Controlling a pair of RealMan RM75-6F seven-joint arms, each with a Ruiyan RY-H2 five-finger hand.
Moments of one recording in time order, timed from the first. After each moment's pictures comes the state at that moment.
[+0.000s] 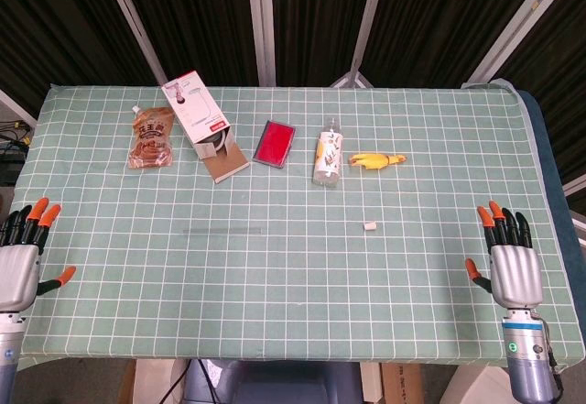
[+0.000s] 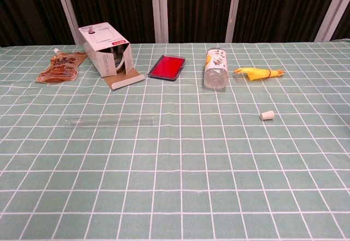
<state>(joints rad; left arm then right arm) -0.18 -1.21 -0.01 -1.63 1.38 1.57 0.18 0.19 -1.32 0.11 -1.57 -1.36 1.50 -0.25</state>
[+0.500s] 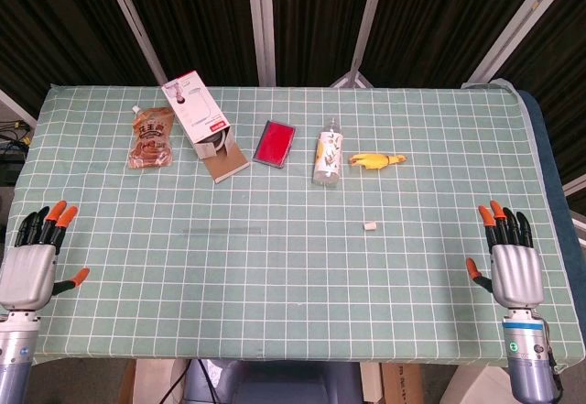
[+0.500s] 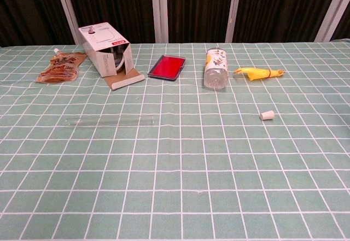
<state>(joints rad) -0.19 -1.23 -0.03 -1.70 1.38 1.52 0.28 0.18 -1.32 0.12 -1.58 -1.36 1.49 -0.25</state>
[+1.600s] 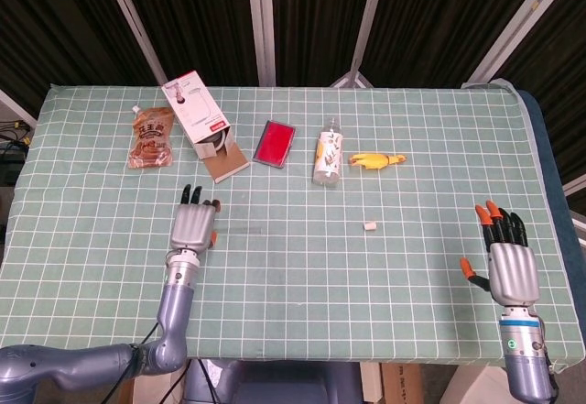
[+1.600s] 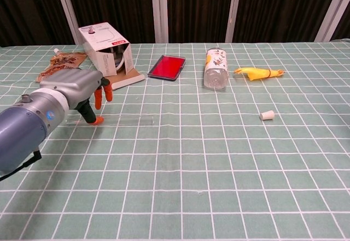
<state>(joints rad) -0.70 -1.87 -0.30 -1.44 0.80 1.28 0.97 0.18 -1.31 0.14 -1.61 -1.35 1.45 -0.18</state>
